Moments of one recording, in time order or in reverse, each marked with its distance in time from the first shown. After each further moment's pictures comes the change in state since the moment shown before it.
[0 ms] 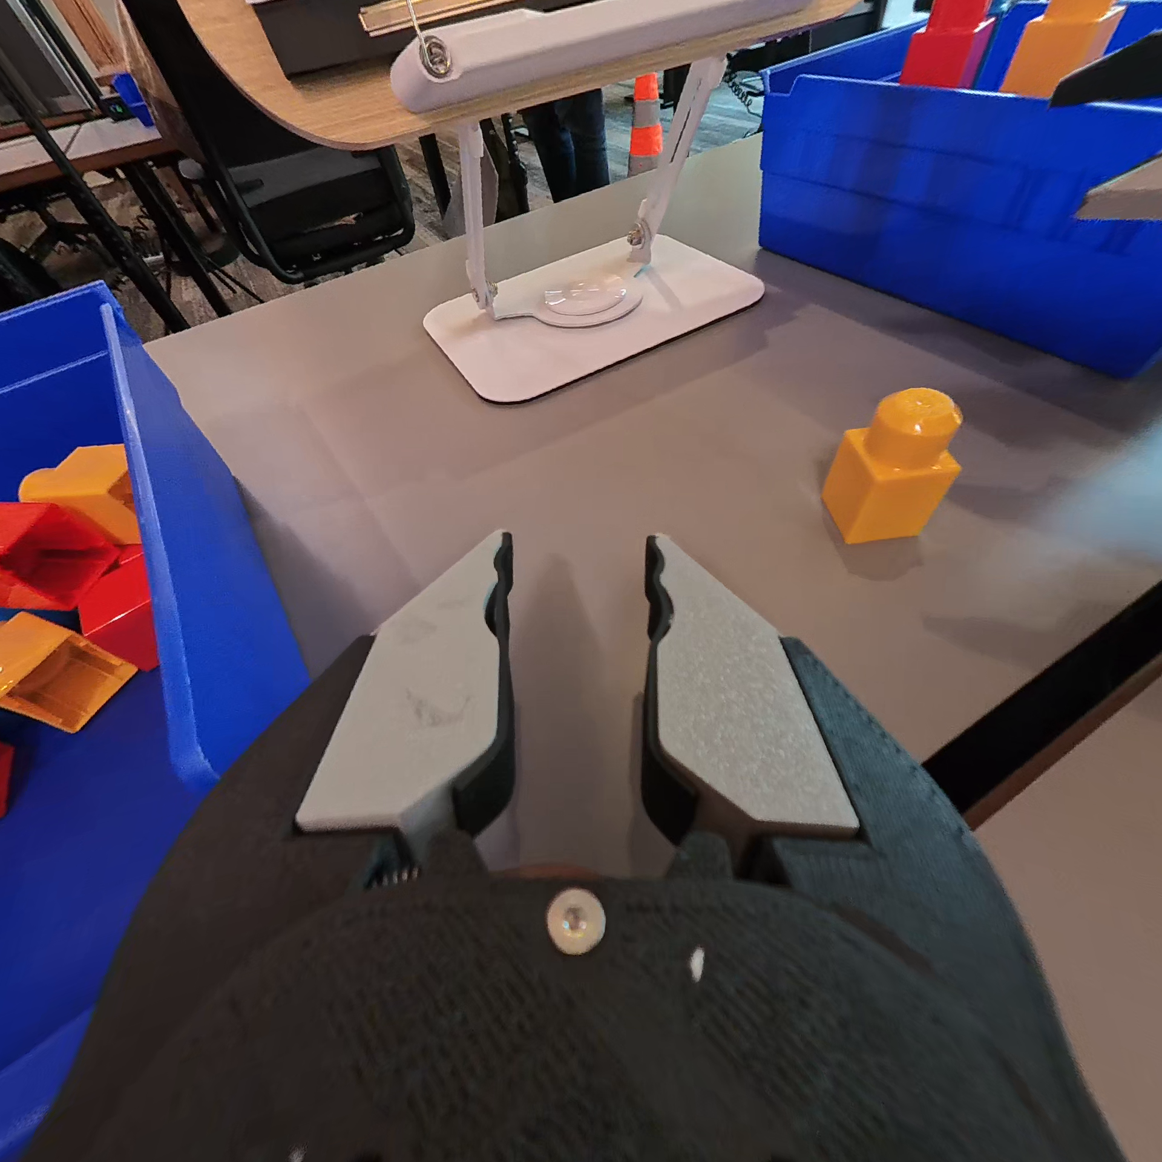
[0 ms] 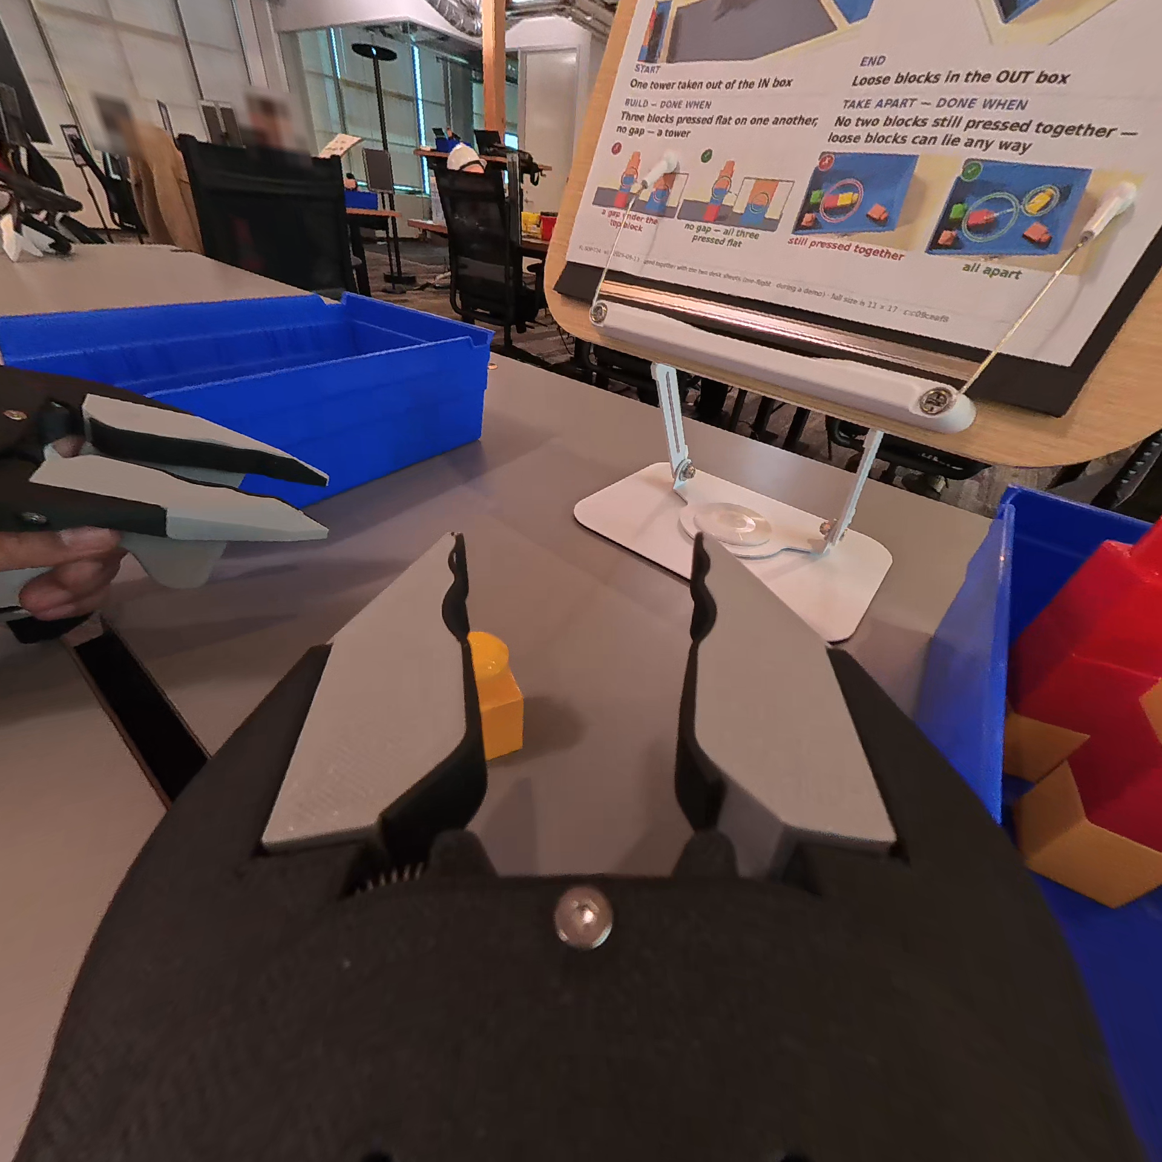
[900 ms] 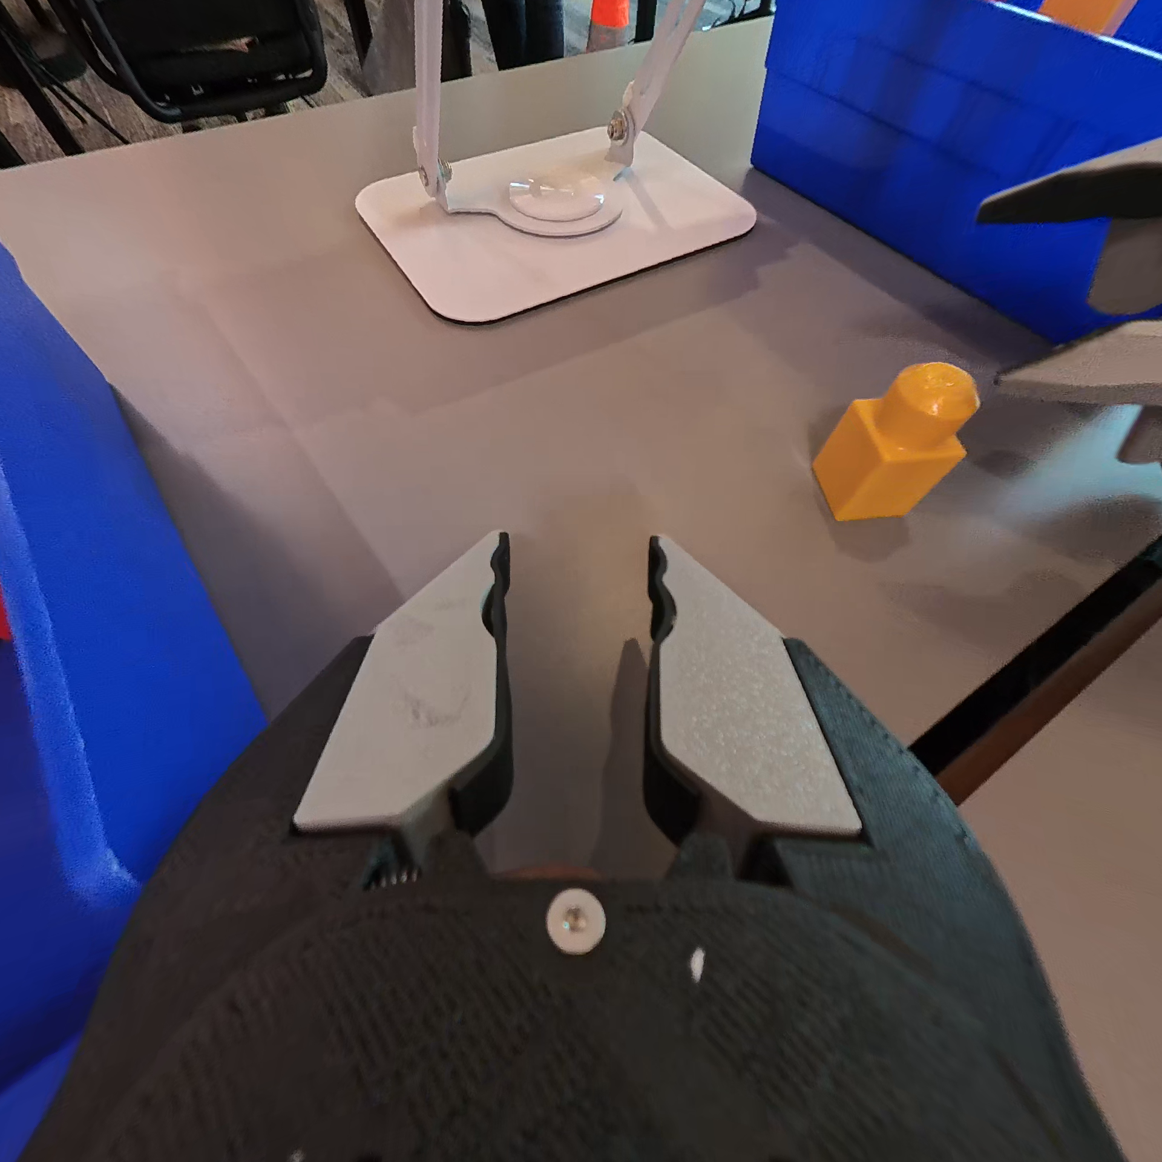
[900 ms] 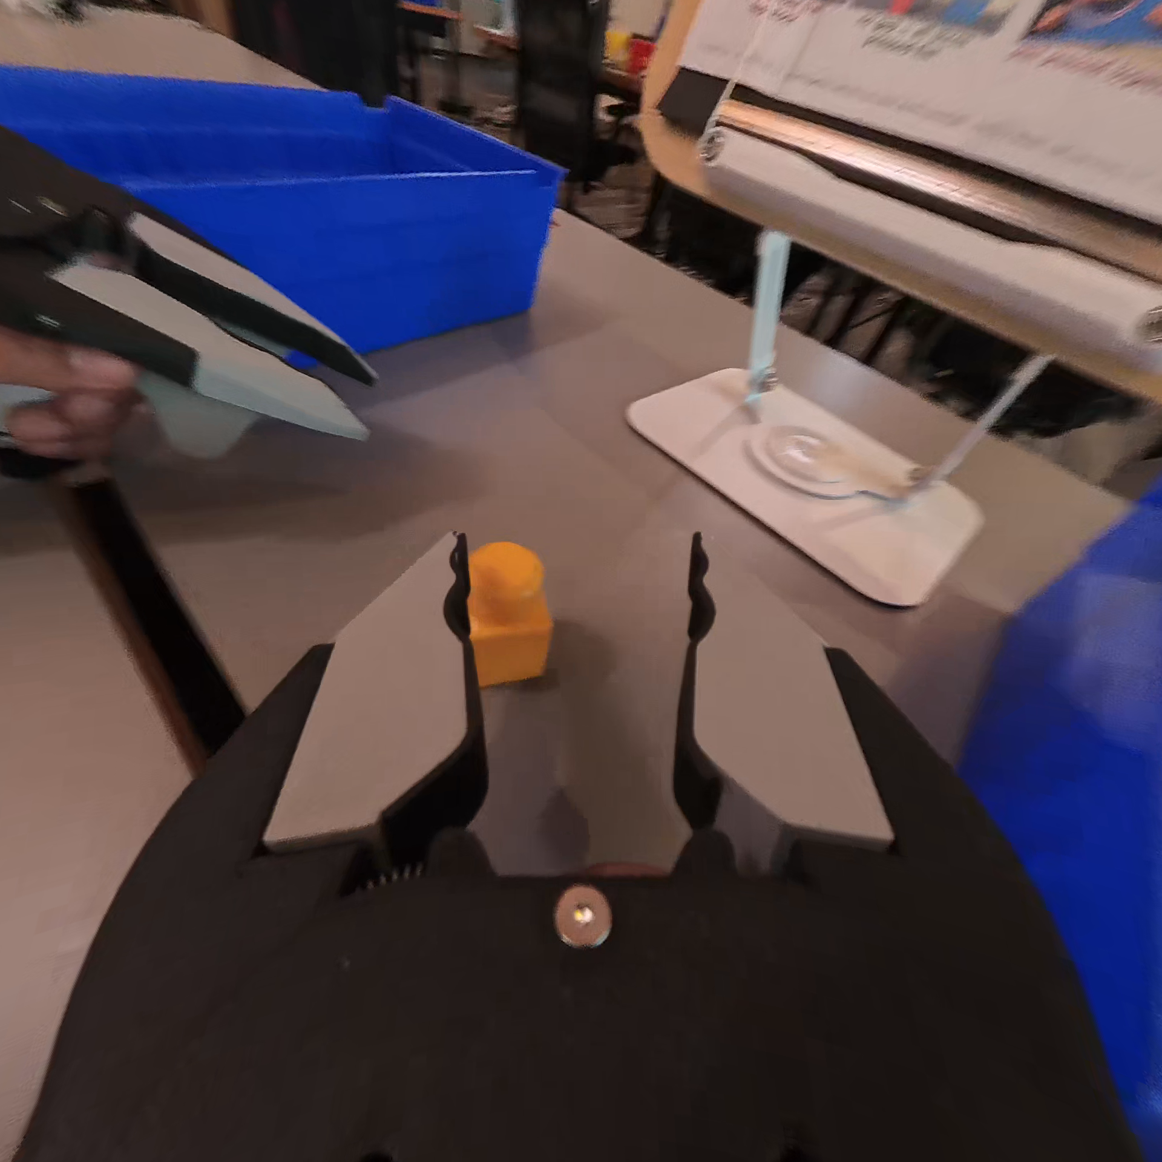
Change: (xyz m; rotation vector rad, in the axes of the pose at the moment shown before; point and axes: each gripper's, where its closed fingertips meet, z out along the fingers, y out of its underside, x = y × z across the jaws) left arm 0.003 0.019 0.014 -0.138 0.098 -0.114; right arm -0.023 0.043 0.014 -0.192 -0.136 -0.083
